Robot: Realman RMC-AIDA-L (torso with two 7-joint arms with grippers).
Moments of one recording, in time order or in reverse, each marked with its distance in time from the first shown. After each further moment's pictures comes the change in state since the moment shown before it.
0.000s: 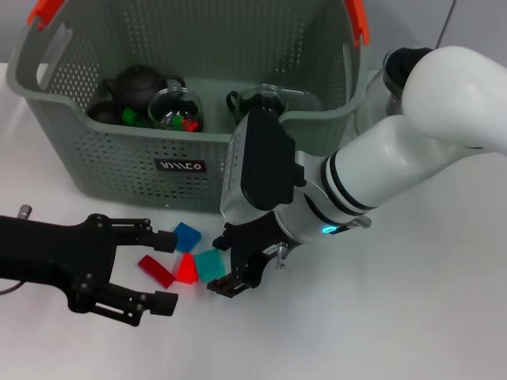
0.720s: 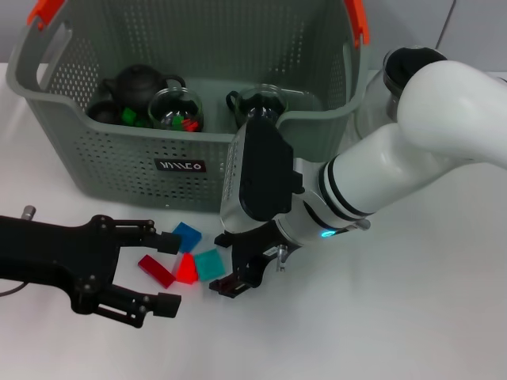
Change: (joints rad) left arm -0.003 -0.005 0.004 0.002 0.000 0.000 0.001; right arm -0.007 0.004 -0.046 0.001 0.000 0.056 -0.006
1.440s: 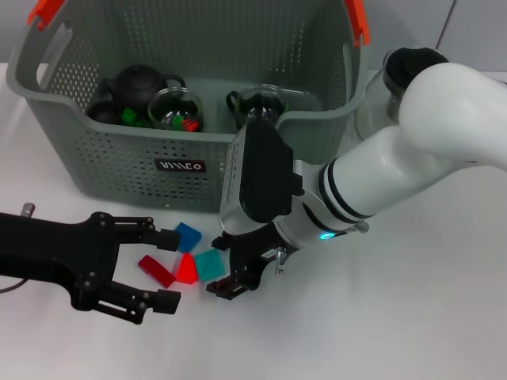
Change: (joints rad) left arm -0.004 0.003 0.000 0.000 0.000 -0.005 0.000; right arm -0.009 0.000 -0.002 -0.006 0.017 -0.001 -0.011
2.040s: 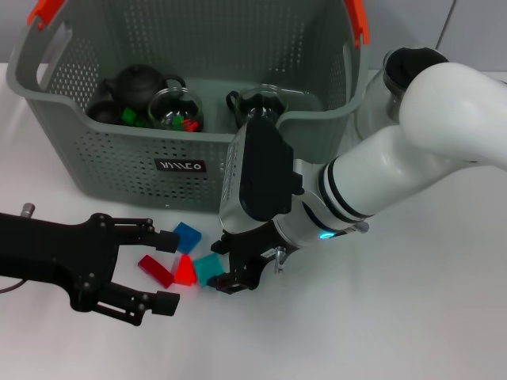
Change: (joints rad) left arm -0.003 0.002 0.000 0.000 0.010 0.001 -0.001; right arm -0.001 -0.001 -0.001 -0.002 0.004 0.001 0.006
